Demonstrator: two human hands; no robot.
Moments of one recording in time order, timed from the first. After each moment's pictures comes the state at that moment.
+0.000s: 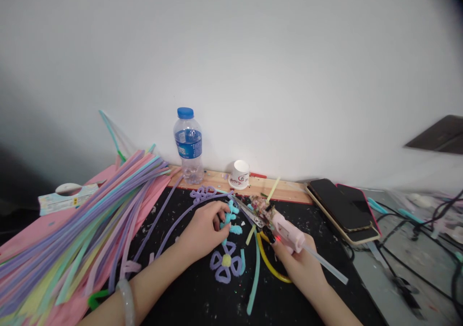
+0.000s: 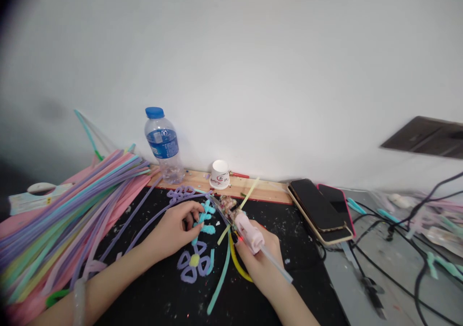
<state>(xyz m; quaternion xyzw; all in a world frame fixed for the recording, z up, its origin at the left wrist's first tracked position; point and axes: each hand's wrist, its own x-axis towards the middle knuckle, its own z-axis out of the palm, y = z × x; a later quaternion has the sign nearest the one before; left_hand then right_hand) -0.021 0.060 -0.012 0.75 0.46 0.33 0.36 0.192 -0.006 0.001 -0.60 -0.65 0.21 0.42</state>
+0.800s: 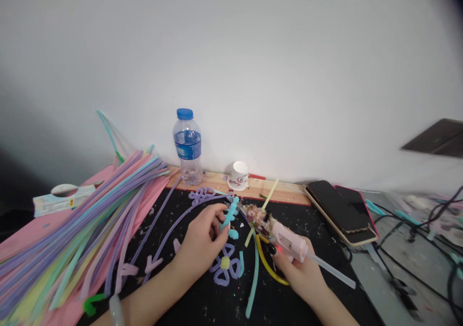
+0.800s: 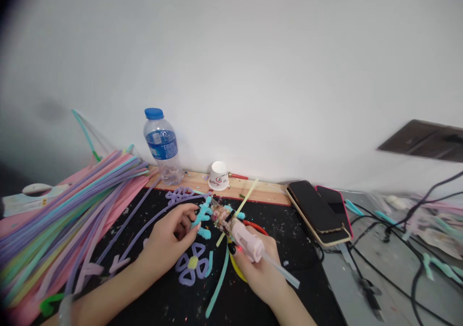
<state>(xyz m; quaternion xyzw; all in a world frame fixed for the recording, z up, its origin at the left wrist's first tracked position) -0.017 0.040 -0.012 0.71 0.49 0.39 0.32 0.195 -0.009 0.008 -0.59 -0.68 0.18 0.40</state>
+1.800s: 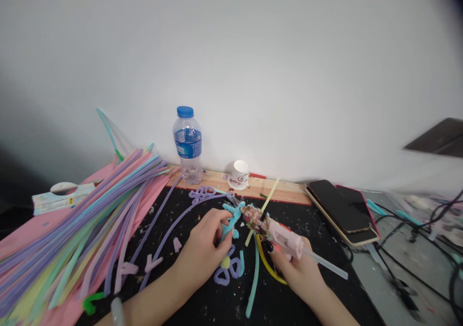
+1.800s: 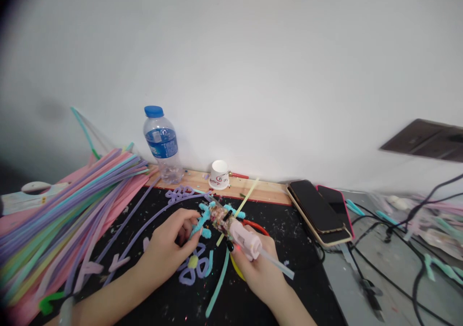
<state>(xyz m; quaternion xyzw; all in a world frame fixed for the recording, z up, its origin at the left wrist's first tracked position) -0.015 0.031 -0.013 0.76 0.44 0.40 0.27 0.194 -0.007 0.006 -0.54 -0.74 0.13 0.38</state>
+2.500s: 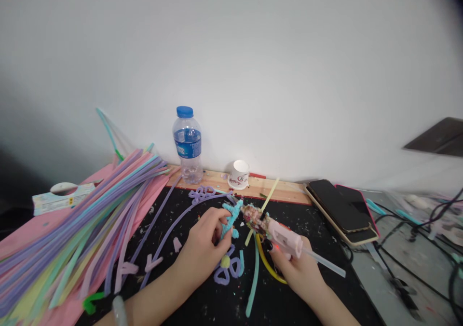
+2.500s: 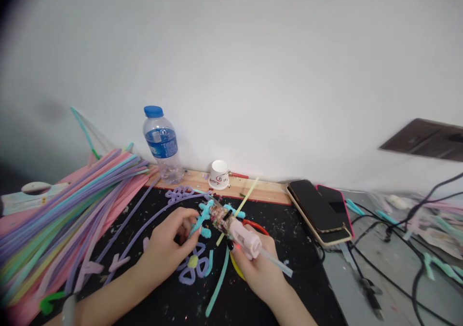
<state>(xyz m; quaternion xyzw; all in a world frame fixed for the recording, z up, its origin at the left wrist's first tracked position) -0.015 0.032 -0.012 0.75 0.45 0.40 0.29 0.194 -0.006 0.001 -0.53 -0.77 0.10 0.35</state>
